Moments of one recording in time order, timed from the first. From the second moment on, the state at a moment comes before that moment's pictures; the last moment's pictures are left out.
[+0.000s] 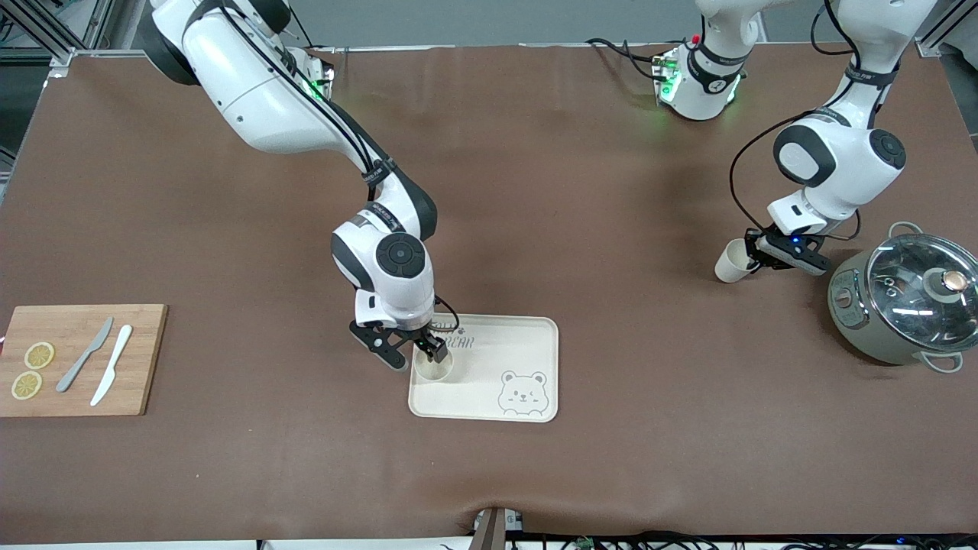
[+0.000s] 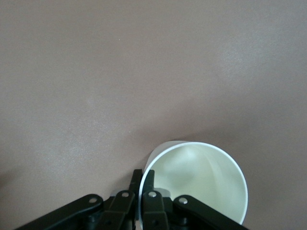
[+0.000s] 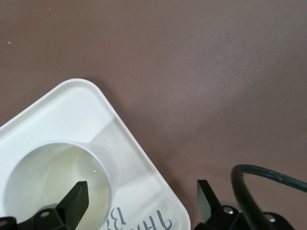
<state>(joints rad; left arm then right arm) 0.27 0.16 -0.20 -2.56 -0.56 2.87 1.10 0.39 0.82 0.22 -1.39 -0.44 2.25 1.48</state>
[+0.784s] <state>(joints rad) 0.28 0.18 -0.20 -2.57 -0.50 2.89 1.10 0.39 0.82 0.22 -1.38 -0.44 2.26 1.48</state>
